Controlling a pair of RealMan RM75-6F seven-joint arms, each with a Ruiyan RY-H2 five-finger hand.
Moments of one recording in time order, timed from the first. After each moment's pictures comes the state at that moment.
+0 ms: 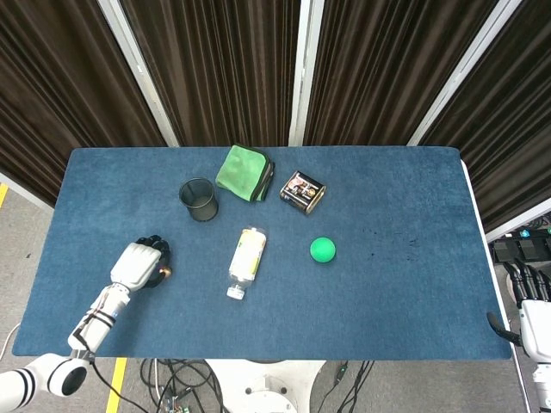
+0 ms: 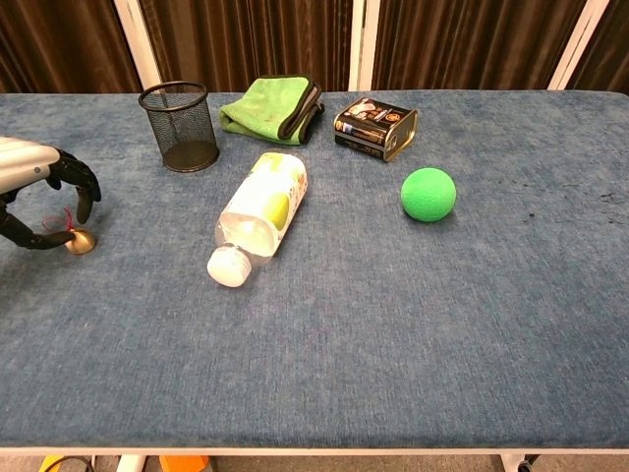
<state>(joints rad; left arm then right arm) -0.52 -1.44 -0.05 -1.40 1.33 1.01 0.23 0.00 -1.13 0.05 -1.47 -1.49 1.50 0.10</state>
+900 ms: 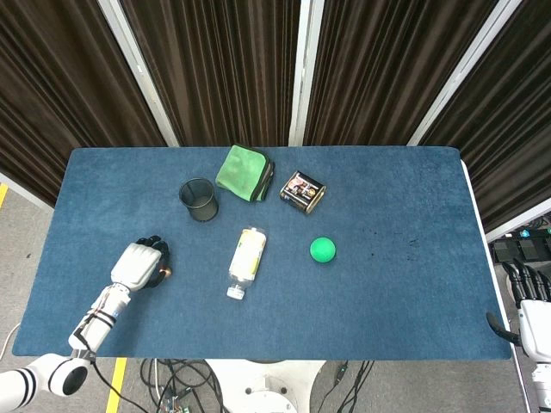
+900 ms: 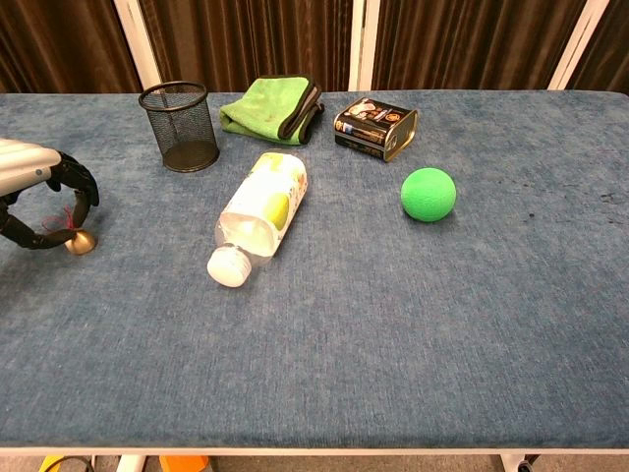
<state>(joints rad) -0.52 -1.44 -0.04 -1.40 1.31 1.01 0.25 0.00 -1.13 0.04 -1.46 -1.49 1.49 0.11</state>
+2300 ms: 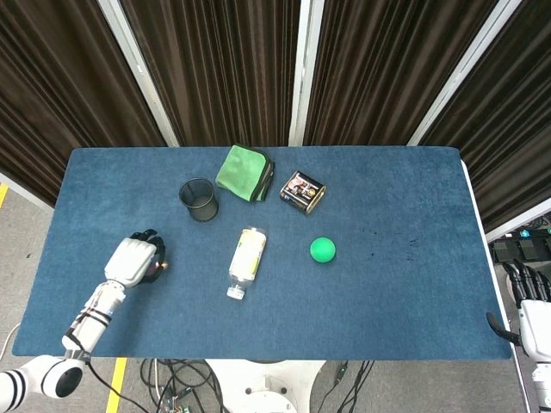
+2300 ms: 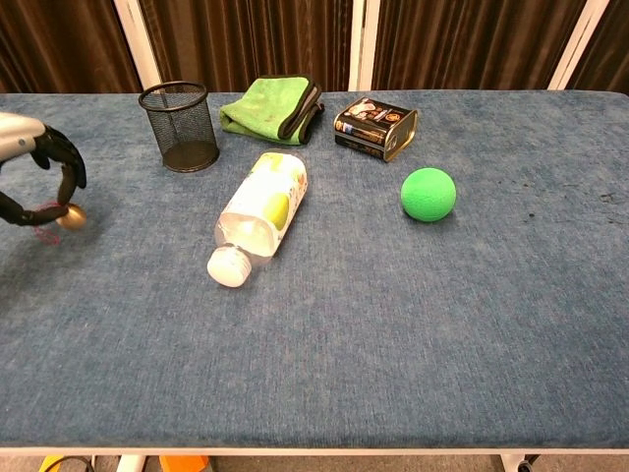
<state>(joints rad) -0.52 -1.35 -0.08 -1.53 1.28 1.04 0.27 0.00 -1.14 0.05 -1.45 -1.48 1.49 0.12</state>
